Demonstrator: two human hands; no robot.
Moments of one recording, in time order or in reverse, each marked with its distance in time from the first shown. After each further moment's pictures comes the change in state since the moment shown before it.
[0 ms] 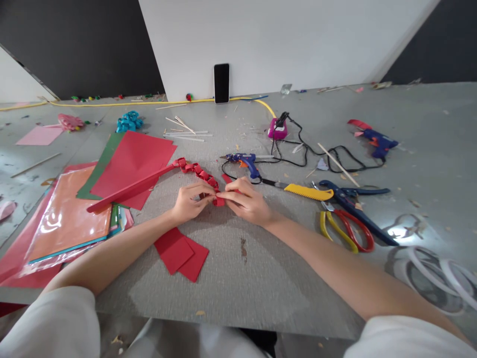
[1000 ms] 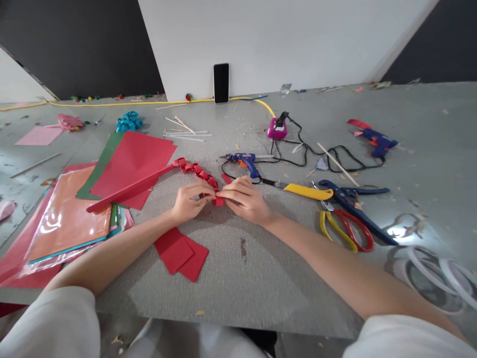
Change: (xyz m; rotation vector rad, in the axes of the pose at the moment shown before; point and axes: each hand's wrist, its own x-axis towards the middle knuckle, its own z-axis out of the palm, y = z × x) left_hand 0.000 0.000 -0.001 -0.014 -0.001 -0.012; right_hand 0.006 -0.001 -0.001 0.037 -0.003 -0.004
